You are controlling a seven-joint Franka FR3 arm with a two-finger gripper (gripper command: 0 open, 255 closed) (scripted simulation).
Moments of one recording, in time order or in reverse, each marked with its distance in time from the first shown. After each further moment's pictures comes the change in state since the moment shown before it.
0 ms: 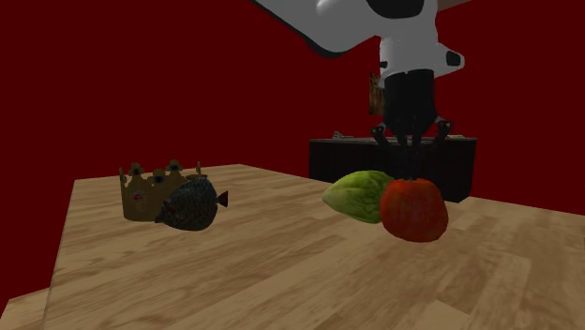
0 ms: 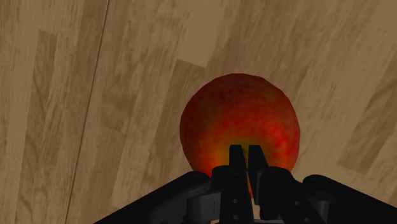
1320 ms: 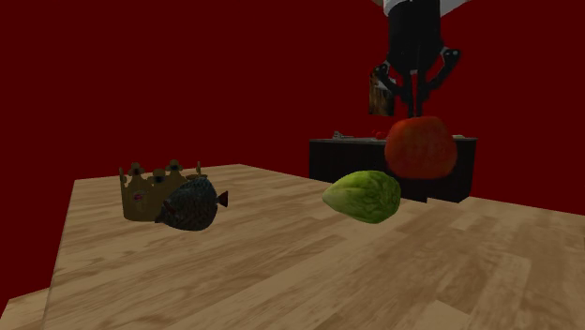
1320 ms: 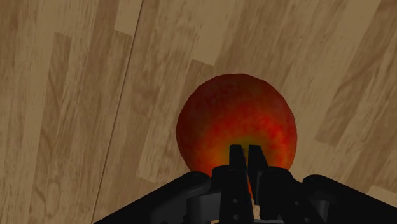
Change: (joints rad) arm -0.033 0.056 -0.003 0.361 0.014 -0.303 -0.017
